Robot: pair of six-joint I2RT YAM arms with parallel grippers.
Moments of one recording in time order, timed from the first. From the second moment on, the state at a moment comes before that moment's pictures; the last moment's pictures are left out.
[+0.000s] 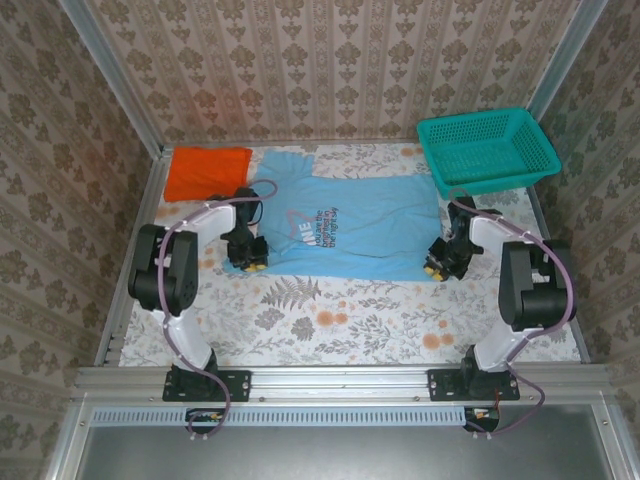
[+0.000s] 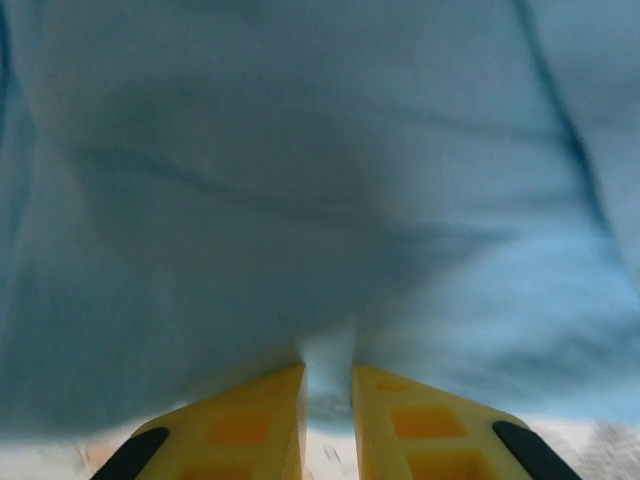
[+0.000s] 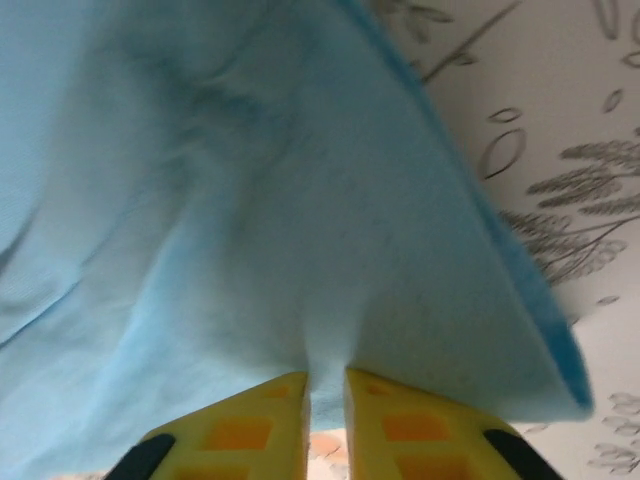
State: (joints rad) left arm -0.29 1.85 1.19 -0.91 0.16 -0.41; right arm -0.03 1.70 0.96 -0.82 -0.26 0.69
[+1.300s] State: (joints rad) left arm -0.19 1.50 1.01 -1.04 0.16 -0.57; right arm 0.04 1.32 0.88 -0.86 -0.24 0.68
